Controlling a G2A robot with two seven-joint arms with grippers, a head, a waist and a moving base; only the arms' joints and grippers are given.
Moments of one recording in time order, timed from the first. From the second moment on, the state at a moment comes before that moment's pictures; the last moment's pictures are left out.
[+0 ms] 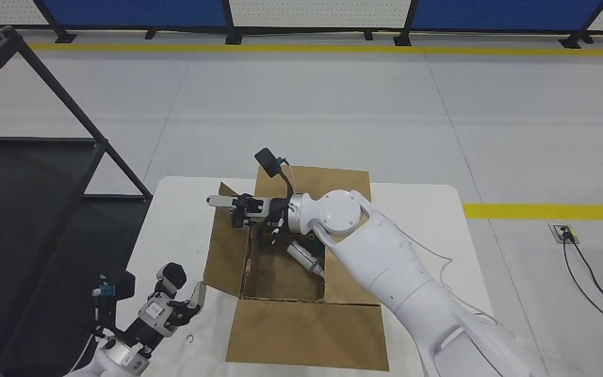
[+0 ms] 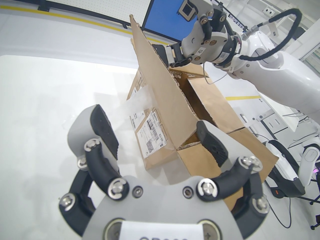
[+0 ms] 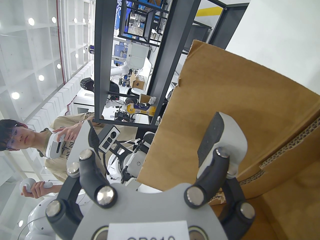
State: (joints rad) left arm 1.66 -1.11 -1.74 -2.07 0.59 -0.37 -0.28; right arm -0.16 -1.69 0.68 -0.58 0.37 -0.32 0.82
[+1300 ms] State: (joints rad) left arm 1.60 -1.11 -1.72 -1.92 0.68 -0.24 -0.24; right arm -0.22 -1.68 0.82 -0.60 0.30 -0.44 0.82
